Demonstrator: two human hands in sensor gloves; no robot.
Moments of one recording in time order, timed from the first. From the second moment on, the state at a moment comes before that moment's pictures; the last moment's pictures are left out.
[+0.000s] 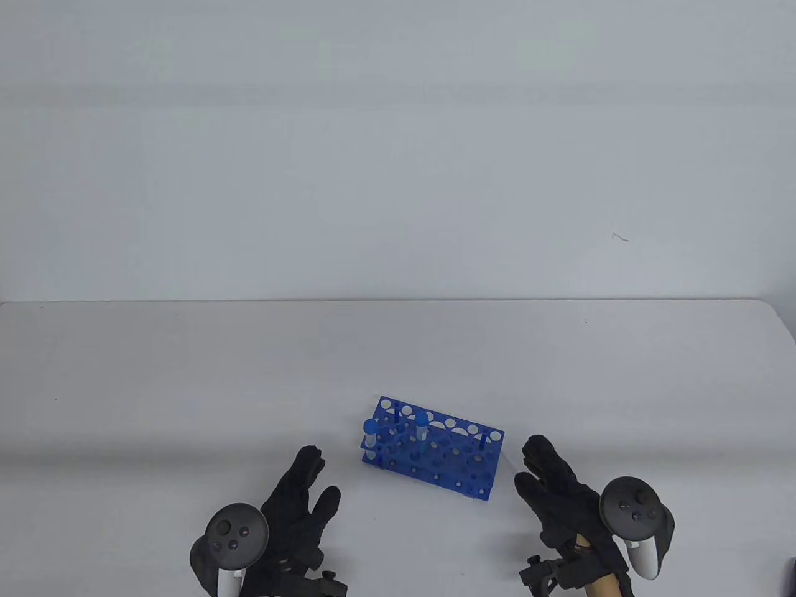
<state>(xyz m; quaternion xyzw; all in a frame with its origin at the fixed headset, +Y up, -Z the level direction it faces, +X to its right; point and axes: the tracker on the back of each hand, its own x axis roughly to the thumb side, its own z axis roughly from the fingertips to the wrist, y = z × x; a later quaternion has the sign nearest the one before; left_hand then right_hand) -0.201 -0.719 -0.288 0.11 -0.01 0.49 0.87 0.223 -0.710 -0.314 0.07 -0.09 0.85 0.51</state>
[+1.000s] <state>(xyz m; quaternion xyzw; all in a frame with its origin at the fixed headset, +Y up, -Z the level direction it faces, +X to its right) -0.199 -0.723 -0.298 0.09 -0.03 0.51 0.86 0.179 -0.698 -0.336 0.17 -0.04 0.97 0.18</state>
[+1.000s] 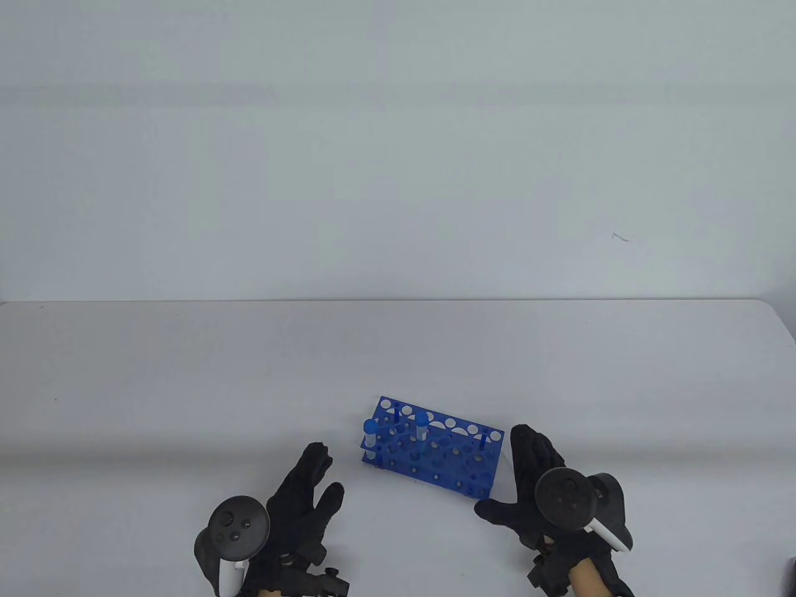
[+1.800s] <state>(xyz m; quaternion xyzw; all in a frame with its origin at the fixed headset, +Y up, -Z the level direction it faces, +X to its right) -0.204 -0.721 -0.306 0.09 -0.04 0.52 0.85 0.116 -0.750 -0.433 0.20 0.16 0.97 0.01</state>
